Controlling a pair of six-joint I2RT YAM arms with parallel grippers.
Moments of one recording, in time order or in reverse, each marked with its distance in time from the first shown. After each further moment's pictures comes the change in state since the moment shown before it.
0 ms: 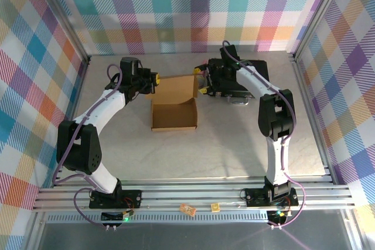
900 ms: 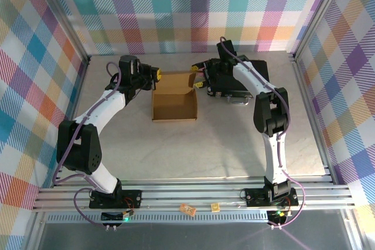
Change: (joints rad) left arm 0.000 0.000 -0.009 0.116 0.044 0.035; right arm 0.006 0.106 0.187 -0.087 -0.066 0.020
